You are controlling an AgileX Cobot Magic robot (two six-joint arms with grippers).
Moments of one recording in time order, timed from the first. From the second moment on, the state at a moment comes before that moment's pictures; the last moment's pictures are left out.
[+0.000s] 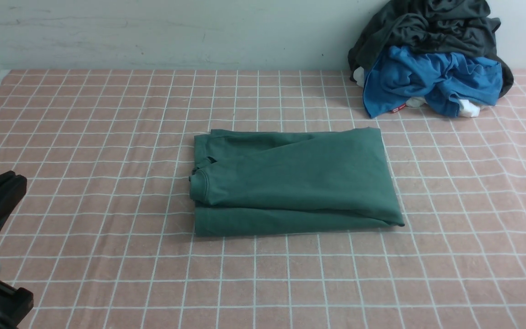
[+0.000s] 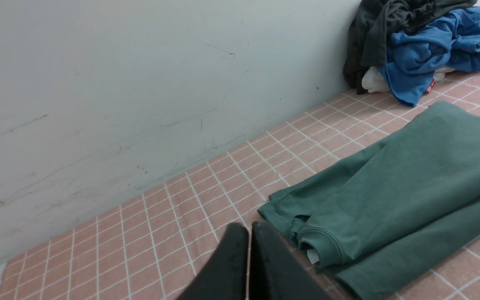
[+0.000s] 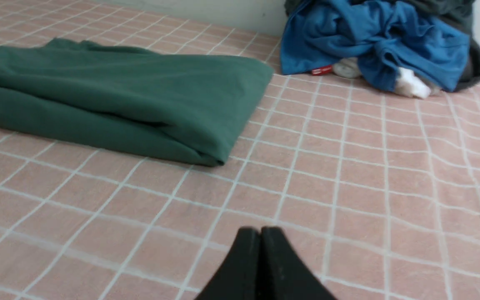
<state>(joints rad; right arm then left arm) 0.13 0.00 0.03 0.10 0.35 -0.22 -0.04 0.45 -0.41 -1.07 0.28 1.34</state>
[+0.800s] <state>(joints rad) -0.02 -0.01 0.03 0.10 0.35 -0.18 -0.04 0.45 -0.41 -1.07 0.29 1.34</state>
